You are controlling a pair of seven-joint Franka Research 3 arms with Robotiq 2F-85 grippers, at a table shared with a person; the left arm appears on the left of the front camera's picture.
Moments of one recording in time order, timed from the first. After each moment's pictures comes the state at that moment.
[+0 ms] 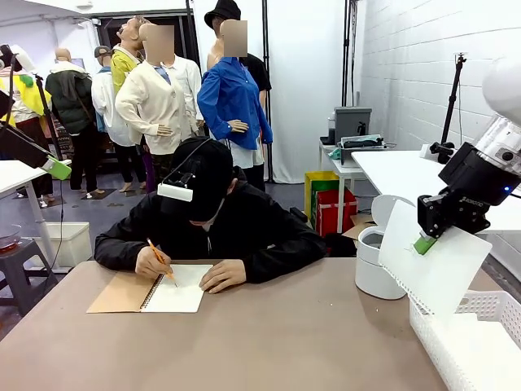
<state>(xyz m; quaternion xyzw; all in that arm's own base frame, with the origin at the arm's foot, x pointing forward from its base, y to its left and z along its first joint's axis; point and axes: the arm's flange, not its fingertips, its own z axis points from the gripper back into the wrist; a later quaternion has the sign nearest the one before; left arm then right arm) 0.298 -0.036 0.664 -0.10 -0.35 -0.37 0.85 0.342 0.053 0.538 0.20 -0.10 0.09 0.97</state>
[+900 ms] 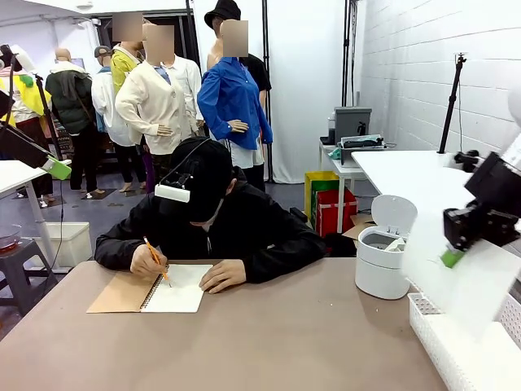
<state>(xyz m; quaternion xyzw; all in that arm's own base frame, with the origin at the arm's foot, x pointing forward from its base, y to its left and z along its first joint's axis) 0.298 -0.036 0.664 -0.10 -0.35 -0.37 0.85 0.314 0.014 0.524 0.17 -0.11 0.06 0.98</state>
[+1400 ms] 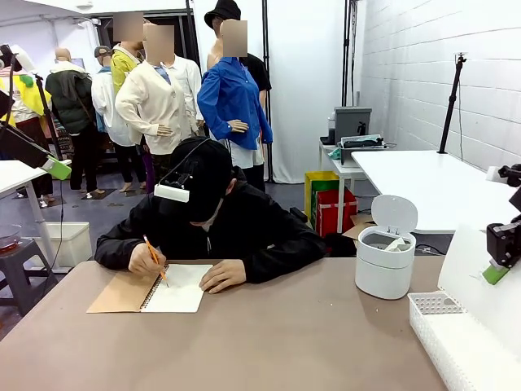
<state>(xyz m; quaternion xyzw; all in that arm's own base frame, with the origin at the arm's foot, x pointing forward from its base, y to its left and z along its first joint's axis) 0.298 -0.036 0.664 -0.10 -0.35 -0.37 0.85 0.304 -0.037 0.505 0.17 -0.09 0.03 0.98</state>
